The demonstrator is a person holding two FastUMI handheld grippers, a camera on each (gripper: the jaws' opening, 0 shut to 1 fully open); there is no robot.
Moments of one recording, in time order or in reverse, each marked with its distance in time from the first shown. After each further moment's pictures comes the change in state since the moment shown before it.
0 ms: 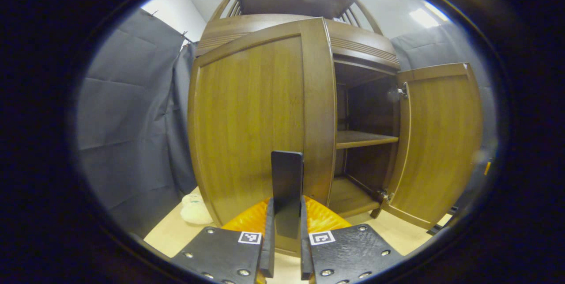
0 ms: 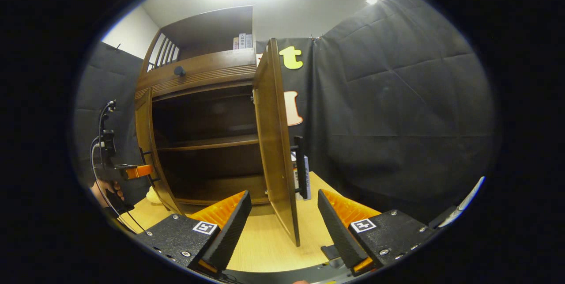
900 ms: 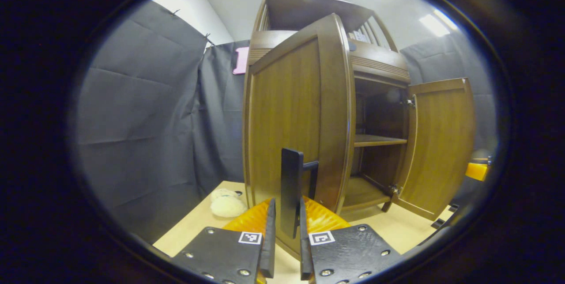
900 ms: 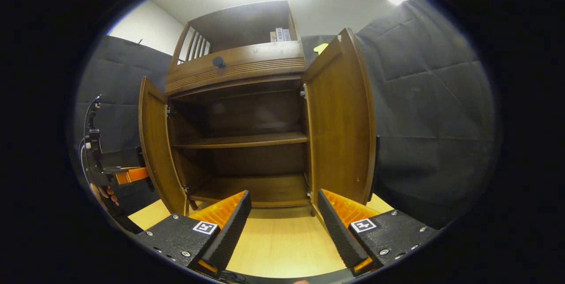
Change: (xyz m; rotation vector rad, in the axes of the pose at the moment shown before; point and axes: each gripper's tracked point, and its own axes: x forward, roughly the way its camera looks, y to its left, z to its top) left arm 0.001 0.006 -0.004 -0.034 -0.043 0.079; right arm 0.025 0.103 -0.009 -0.032 0.005 0.188
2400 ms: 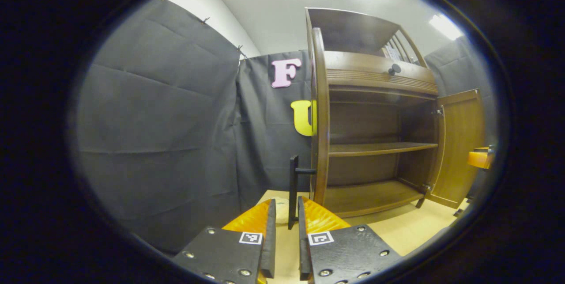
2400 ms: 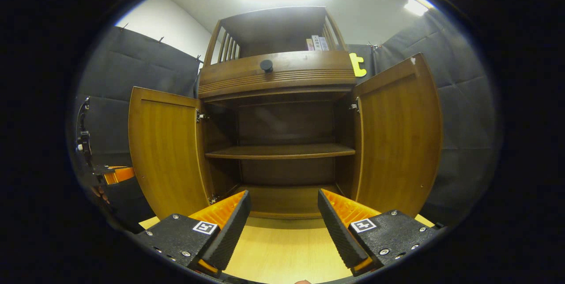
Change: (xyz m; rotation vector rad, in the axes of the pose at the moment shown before) left arm -0.048 -0.003 -0.011 -0.006 -0.094 0.172; right arm 0.006 0.103 0.022 -0.049 -0.063 0.080
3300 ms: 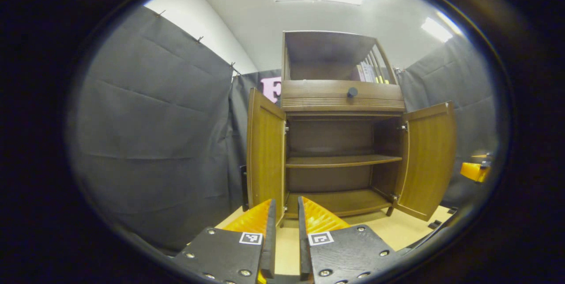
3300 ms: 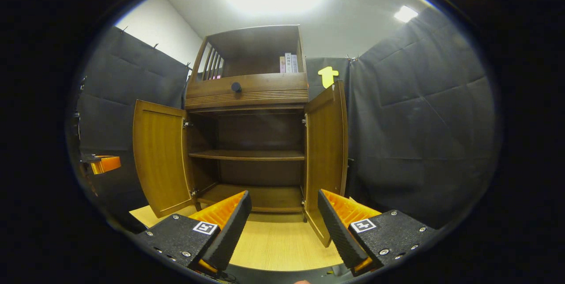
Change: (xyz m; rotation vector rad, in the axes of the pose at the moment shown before) left arm -0.032 0.015 0.020 0.006 -0.064 -0.035; right arm -0.123 -0.099 0.015 -0.029 -0.047 -0.090
